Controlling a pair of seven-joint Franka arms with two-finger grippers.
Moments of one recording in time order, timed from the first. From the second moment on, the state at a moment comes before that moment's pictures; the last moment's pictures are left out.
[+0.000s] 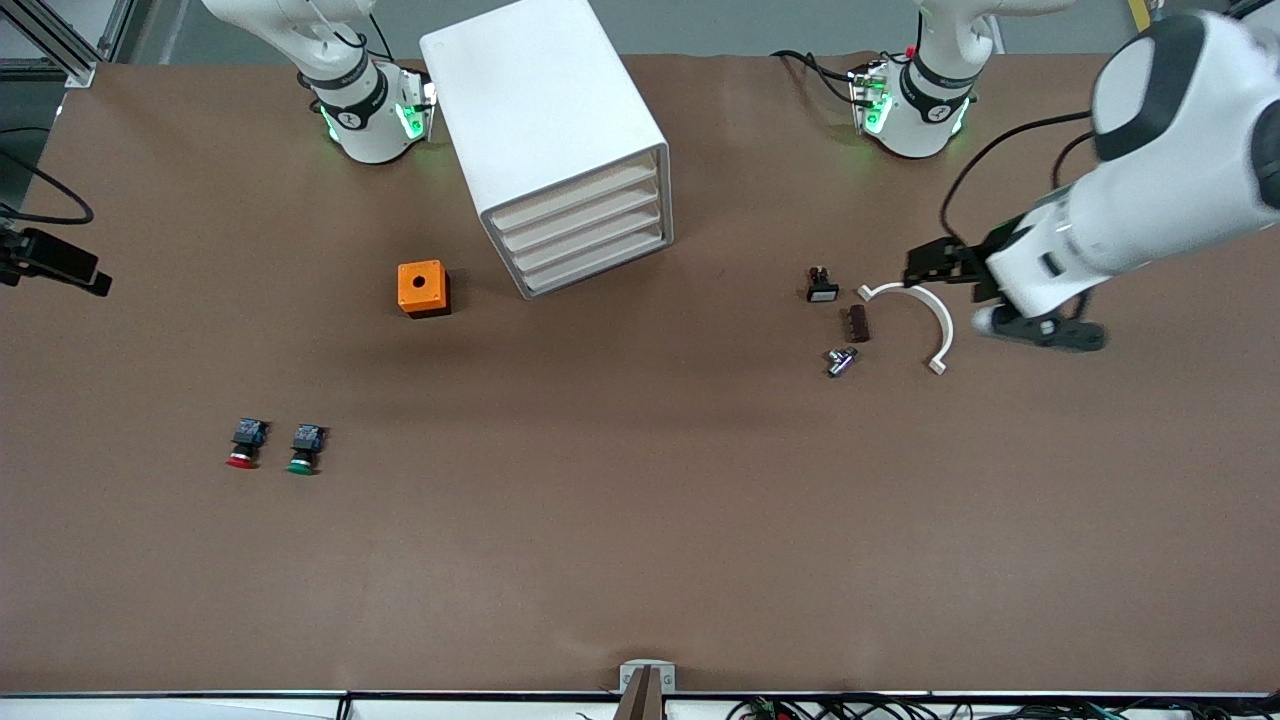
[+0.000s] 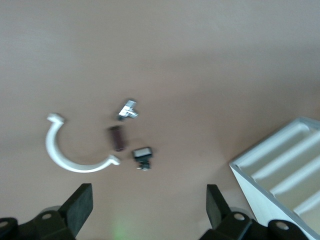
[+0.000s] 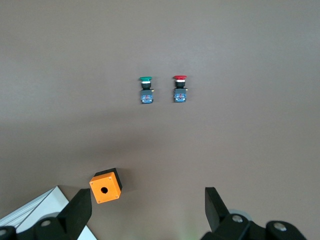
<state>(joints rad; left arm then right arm) -0.09 0.14 -0.20 -1.68 -0.26 1.64 -0.08 0.04 0.13 -0.15 -1.36 0.01 1.42 0.03</state>
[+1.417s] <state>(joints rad) -0.33 0.61 -0.40 -1.74 -0.94 2.05 0.35 -0.03 0.35 -0.15 -1.92 0.00 2.24 -0.04</state>
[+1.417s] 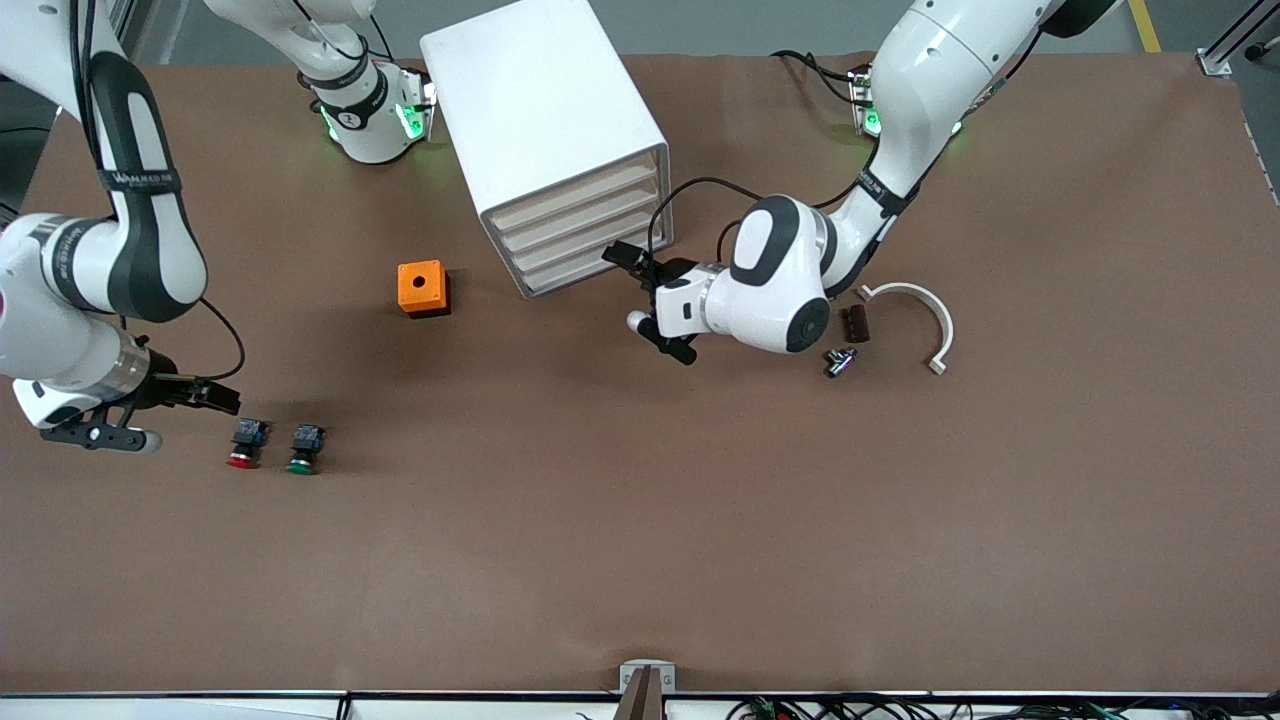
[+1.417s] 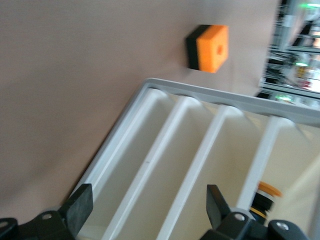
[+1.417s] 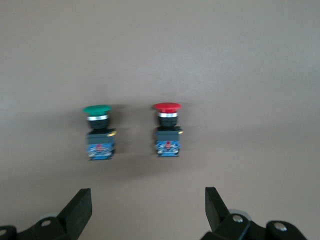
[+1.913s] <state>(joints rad) -0.28 0.69 -0.40 -1.76 -1.16 1.87 0.60 -0.06 0.52 -0.15 -1.92 0.00 2.41 -0.05</state>
